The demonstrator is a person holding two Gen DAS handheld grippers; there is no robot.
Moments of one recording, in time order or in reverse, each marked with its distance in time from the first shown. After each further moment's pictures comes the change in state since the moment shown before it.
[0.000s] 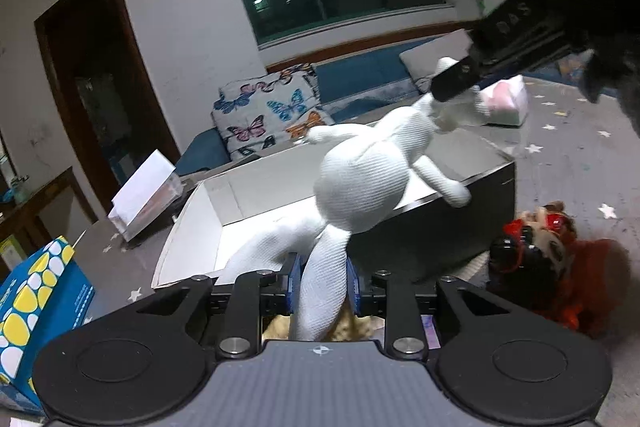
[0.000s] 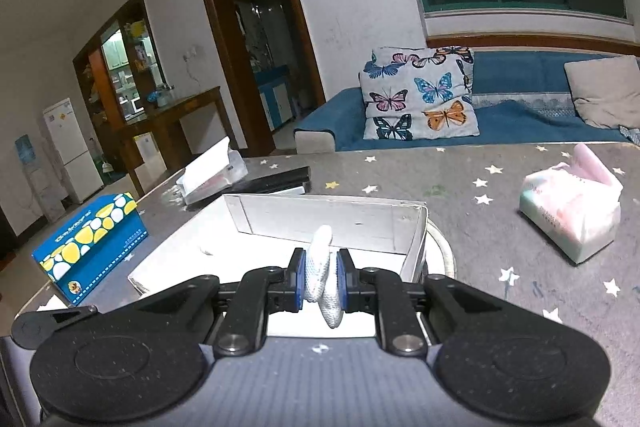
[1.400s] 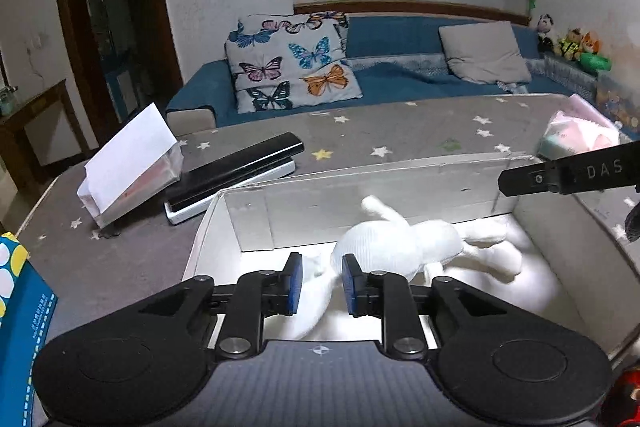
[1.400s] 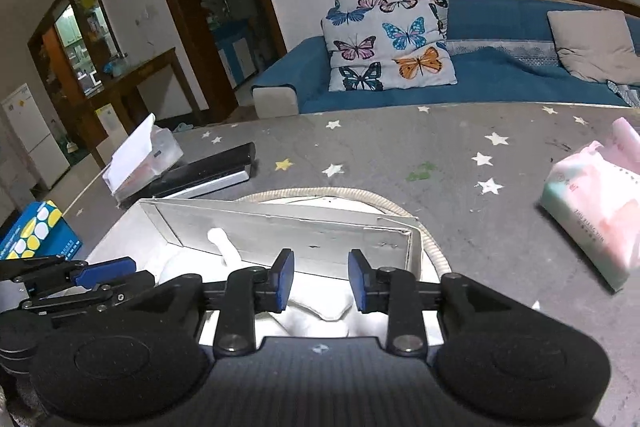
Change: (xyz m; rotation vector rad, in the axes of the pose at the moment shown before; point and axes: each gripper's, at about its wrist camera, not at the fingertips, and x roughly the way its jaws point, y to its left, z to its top) left arm 0.118 0.084 0.061 -0.211 0.176 -0.057; right arm 0.125 -0.026 0.036 0.069 0.160 -0.087
